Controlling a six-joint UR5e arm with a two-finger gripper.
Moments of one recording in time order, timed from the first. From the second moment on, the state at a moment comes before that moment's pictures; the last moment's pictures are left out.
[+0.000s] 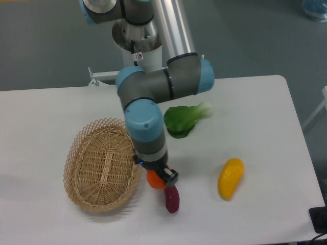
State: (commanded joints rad) arm 2.18 -2.03 -1.56 -1.02 1.64 0.97
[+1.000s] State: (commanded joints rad) arm 2.04 -2.09 -1.57 -0.92 1.65 0.83
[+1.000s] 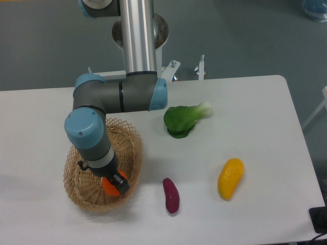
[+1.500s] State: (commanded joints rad) arm 2.05 -2.10 -1.56 -0.72 1.64 0.66
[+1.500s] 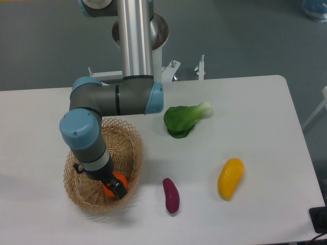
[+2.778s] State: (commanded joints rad) arm 2.57 -2.03 -1.48 -1.04 1.54 1.08
